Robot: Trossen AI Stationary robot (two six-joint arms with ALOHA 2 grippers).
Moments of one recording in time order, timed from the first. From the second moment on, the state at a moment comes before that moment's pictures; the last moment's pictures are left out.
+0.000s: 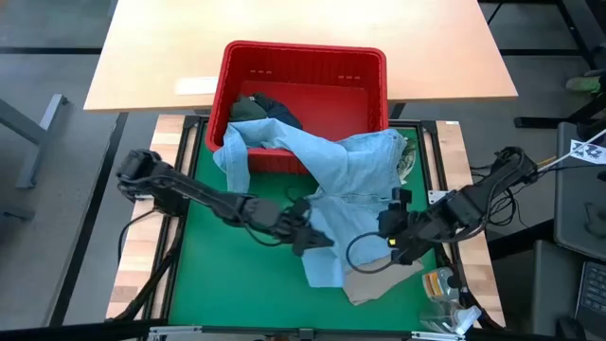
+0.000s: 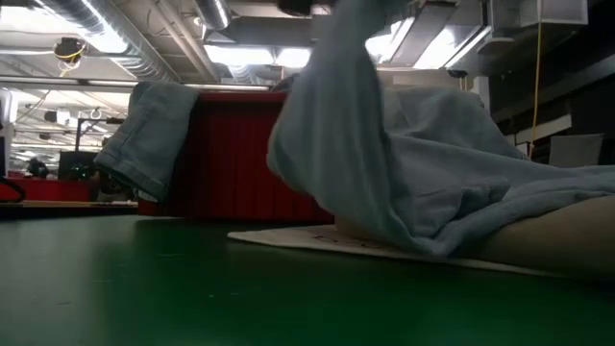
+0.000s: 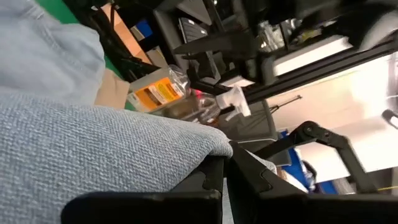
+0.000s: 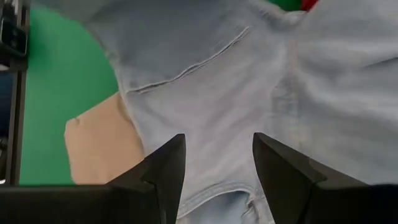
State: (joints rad) left arm -0.28 1.67 1.17 0.37 -0.07 -1.14; right arm 0.62 1.36 1.46 -1.27 0.39 0.56
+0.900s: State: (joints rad) left arm -0.13 2.17 1.72 0.38 0.07 -1.01; right arm 0.61 1.23 1.47 -1.32 0.49 0.55
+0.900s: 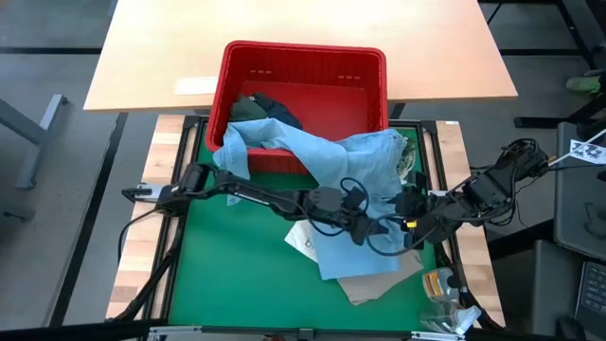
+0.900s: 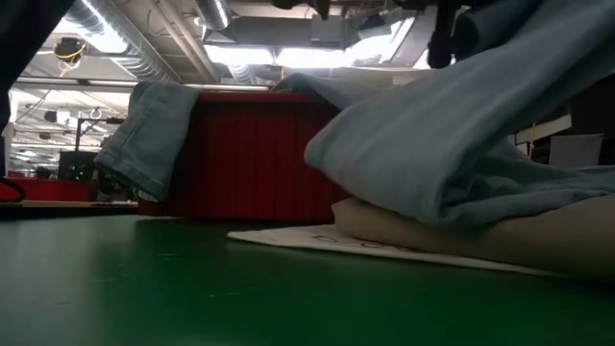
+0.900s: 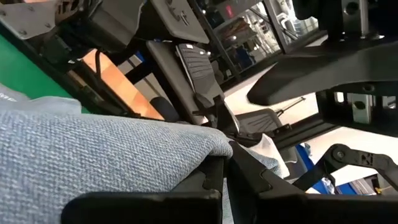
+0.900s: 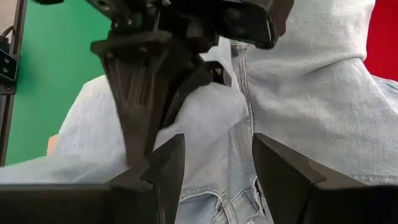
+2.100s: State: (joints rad) left arm -0.14 2.46 2.01 0.48 -0.22 -0.88; right arm 0.61 1.23 1.47 -1.36 0.62 0.44
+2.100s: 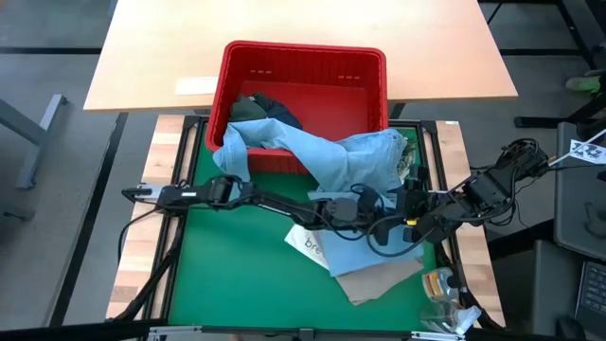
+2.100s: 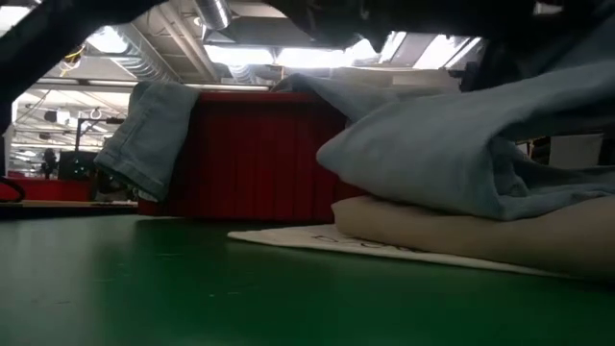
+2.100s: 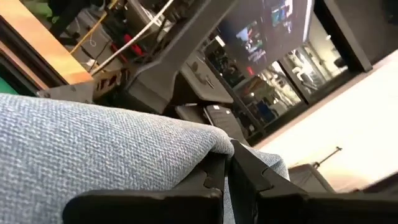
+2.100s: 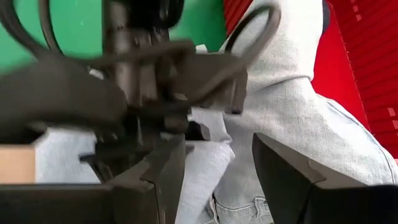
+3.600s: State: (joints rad) left arm -0.10 2.54 2.03 0.52 -0.27 -0.31; right arm 0.62 1.23 1.42 -1.36 0.62 0.41
